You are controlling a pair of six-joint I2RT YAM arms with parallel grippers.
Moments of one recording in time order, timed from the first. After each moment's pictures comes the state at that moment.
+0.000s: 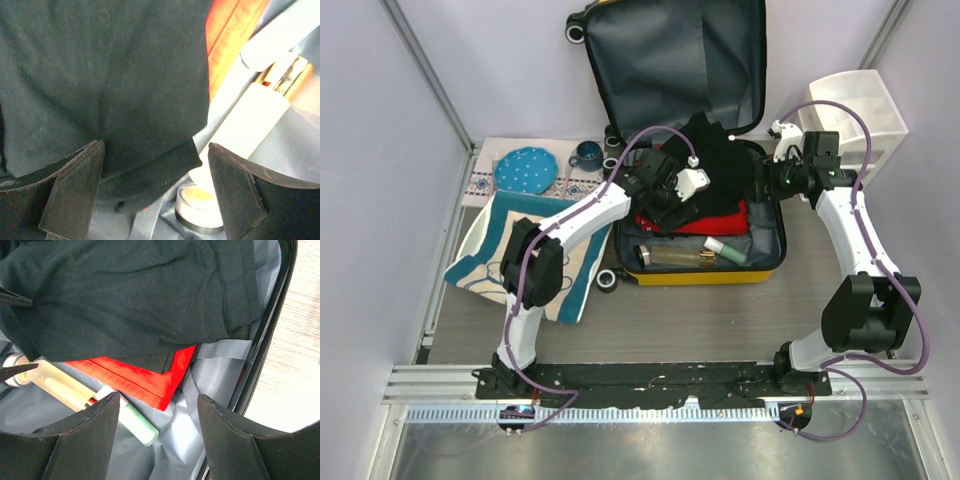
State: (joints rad) left arm -0.71 2.08 1.83 -0.59 0.16 0.39; right arm -0.06 1.50 1.36 -0.61 -0.43 -0.20
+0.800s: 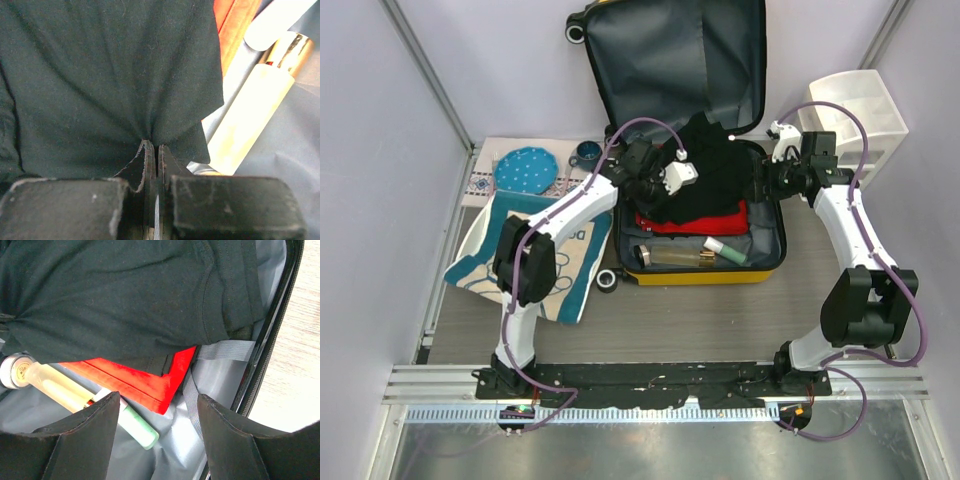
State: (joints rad) left arm -0.64 2.06 1.84 -0.66 0.28 0.50; right arm -0.06 1.53 1.36 -0.60 -0.43 -0.19
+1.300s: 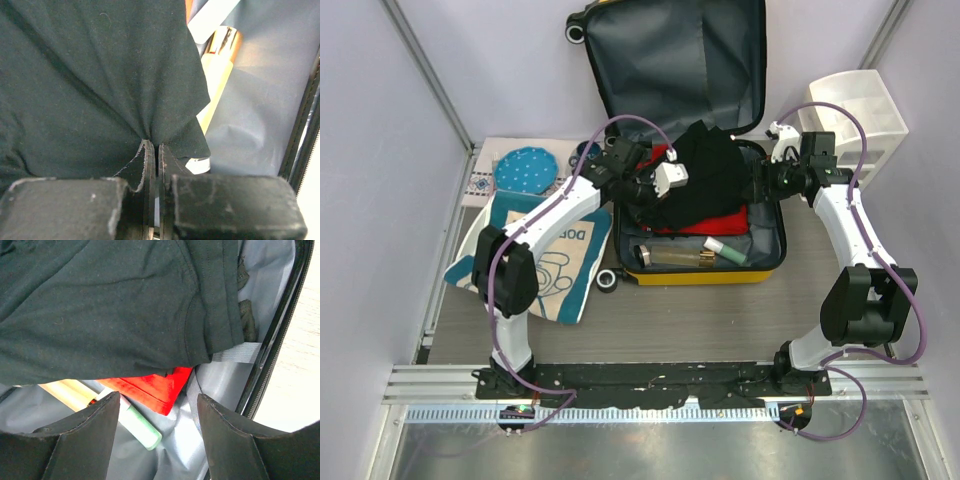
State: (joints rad) left arm -0.60 1.90 1.74 -0.69 0.49 0.54; right arm -0.06 1.54 1.36 -0.60 -0.45 -0.19
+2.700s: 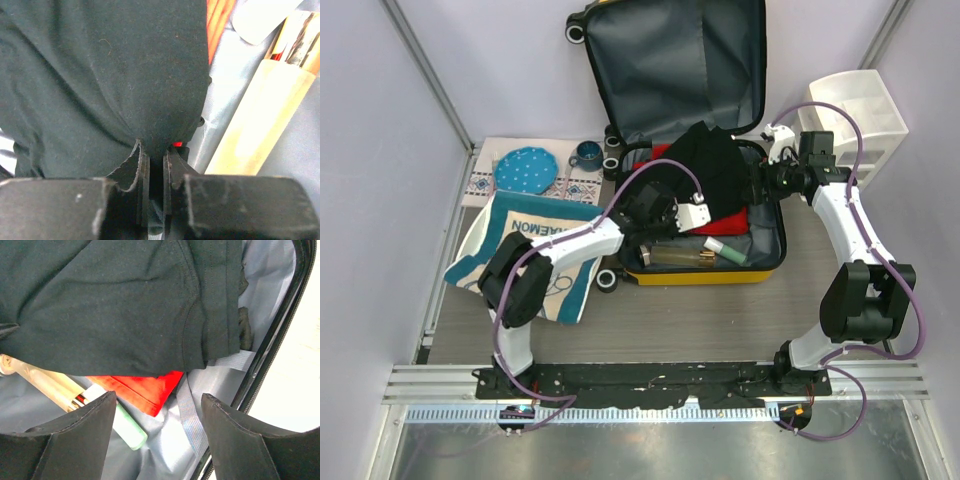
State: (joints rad) left arm -0.80 1.89 1.36 -0.15 0.00 0.67; right arm -0.06 1.56 1.37 -0.60 -0.46 -0.29
